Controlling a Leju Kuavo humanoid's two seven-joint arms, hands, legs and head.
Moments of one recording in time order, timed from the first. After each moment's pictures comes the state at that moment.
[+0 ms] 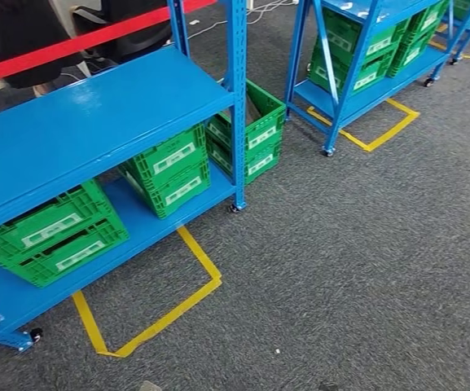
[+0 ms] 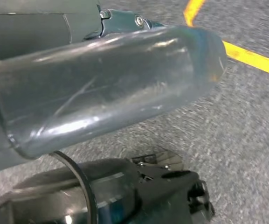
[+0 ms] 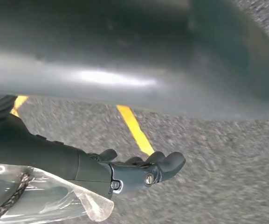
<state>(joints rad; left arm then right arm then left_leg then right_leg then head) -0.02 -0.22 0.61 -0.22 -0.71 0.40 -0.43 -0.04 0.23 -0.97 -0.20 1.11 -0.25 -0.33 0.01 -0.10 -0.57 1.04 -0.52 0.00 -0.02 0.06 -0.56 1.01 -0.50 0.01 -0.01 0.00</state>
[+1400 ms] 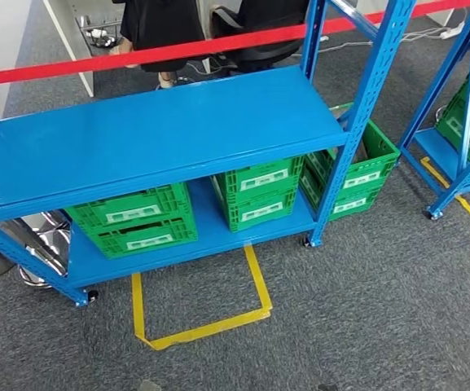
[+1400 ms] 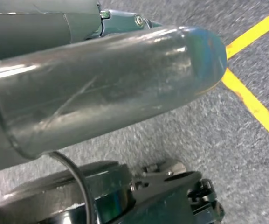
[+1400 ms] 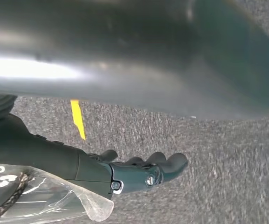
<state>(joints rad) -0.02 -0.23 0.61 -0.22 -0.69 0.46 -0.43 -0.04 0.24 -0.97 -0.20 1.10 -0.22 -0.35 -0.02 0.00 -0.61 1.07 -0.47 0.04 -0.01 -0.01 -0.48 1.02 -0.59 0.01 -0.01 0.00</state>
